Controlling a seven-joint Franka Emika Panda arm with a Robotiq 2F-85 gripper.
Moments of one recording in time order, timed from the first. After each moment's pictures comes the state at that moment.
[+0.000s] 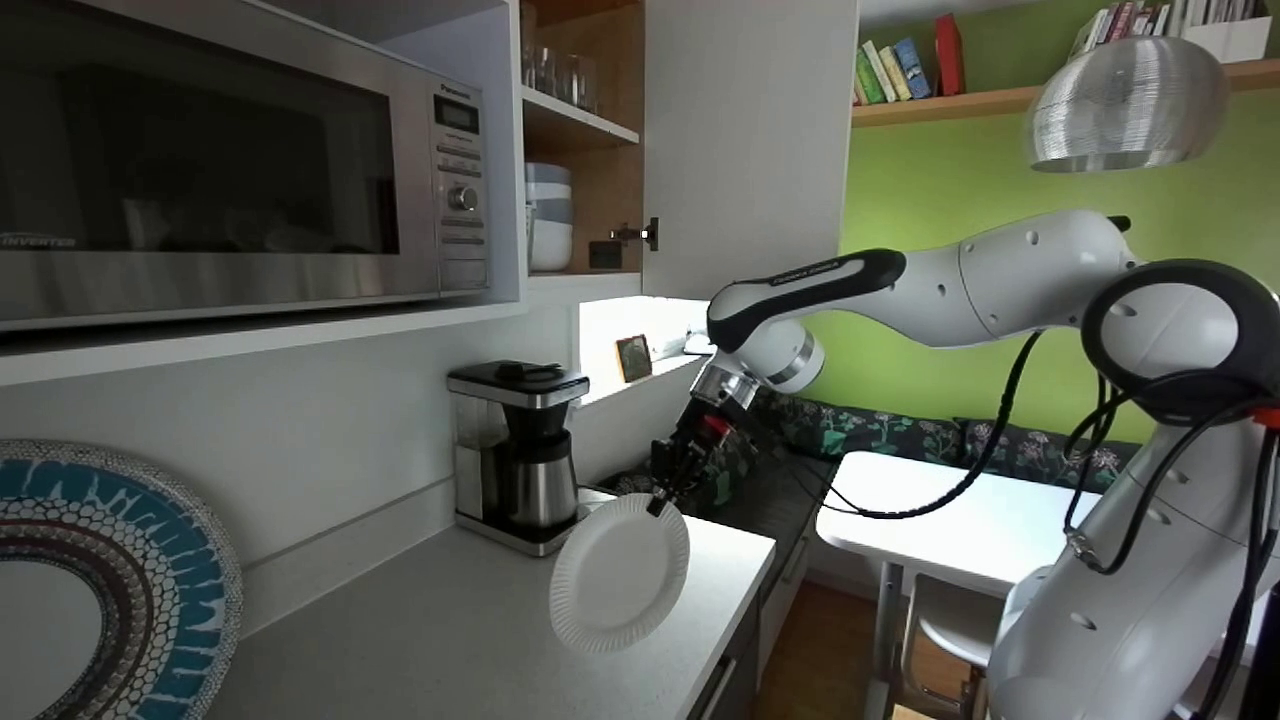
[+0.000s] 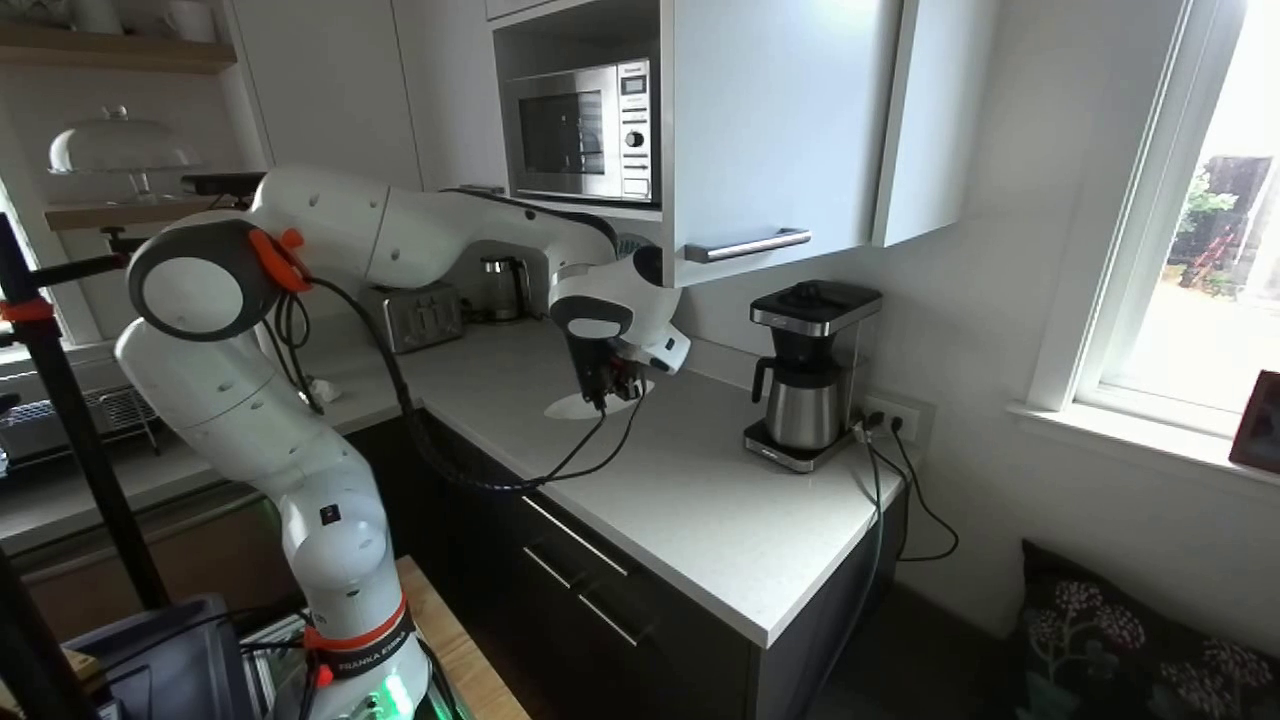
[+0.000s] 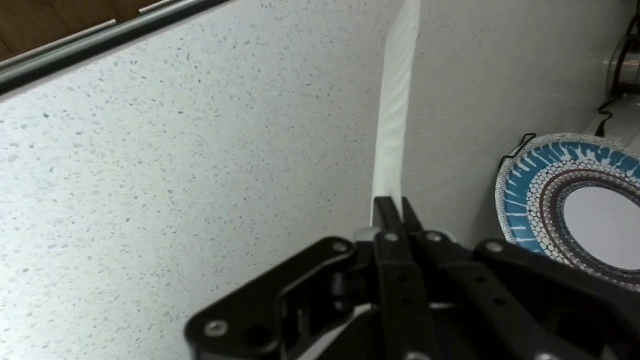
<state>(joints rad) -0.16 -0.37 -0.17 -2.34 0.65 1.93 -0.25</state>
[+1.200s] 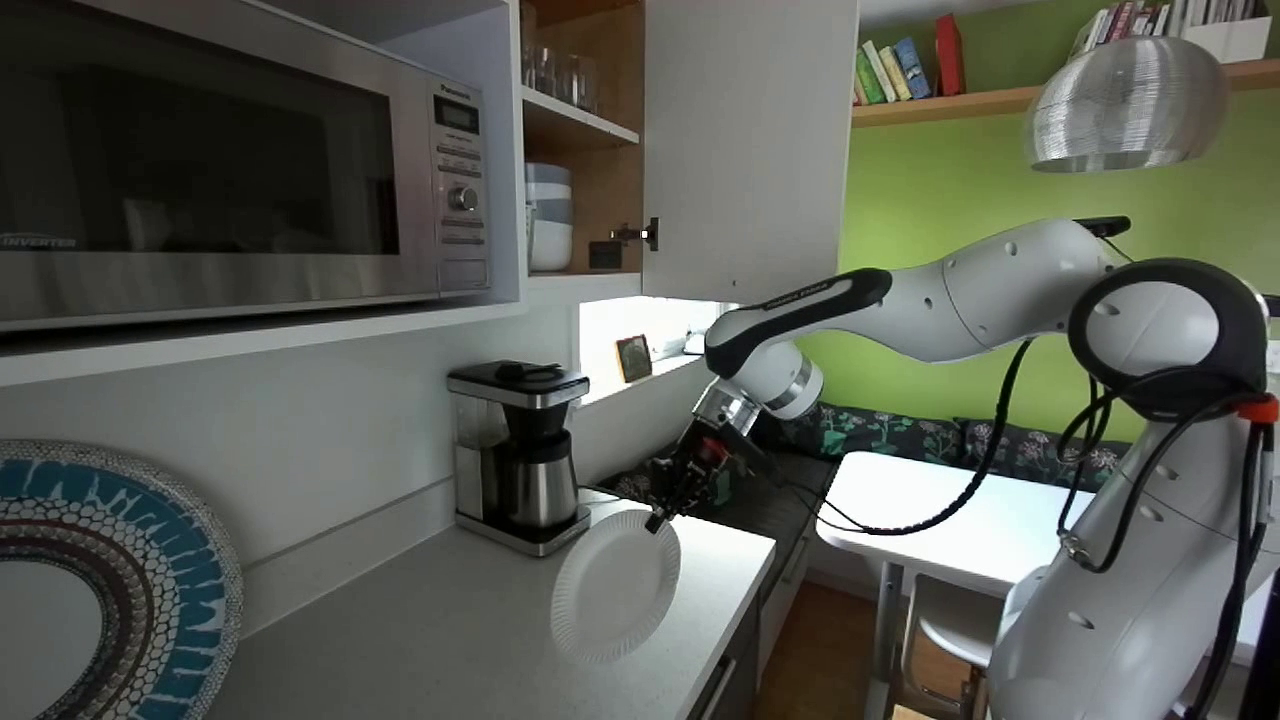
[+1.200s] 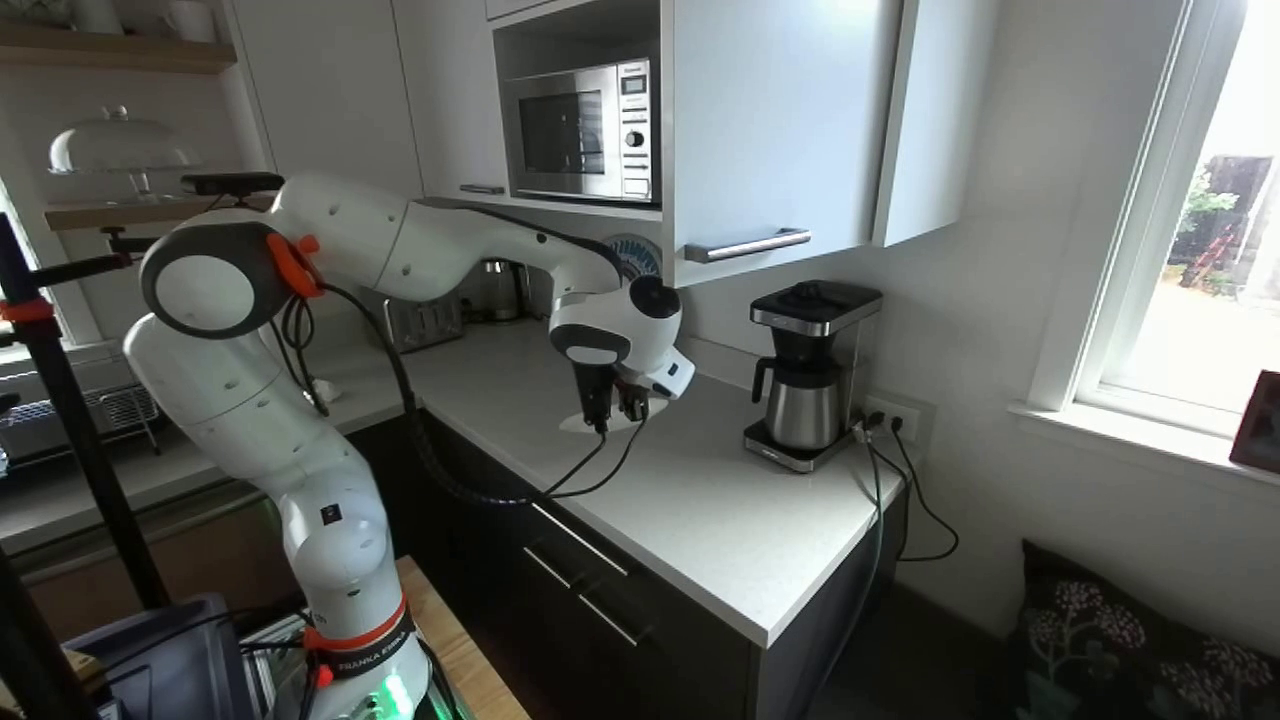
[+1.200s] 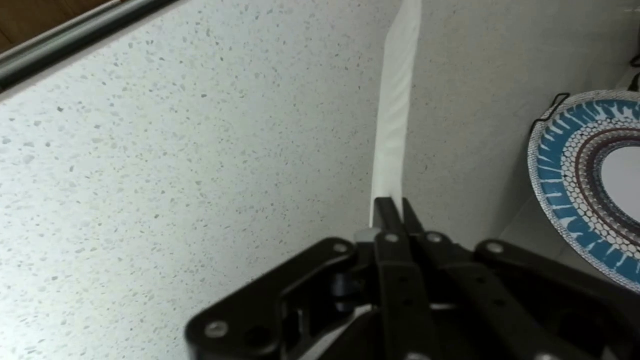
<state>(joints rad) -0.15 -0.34 -0.19 -2.41 0.70 2.08 -0.27</state>
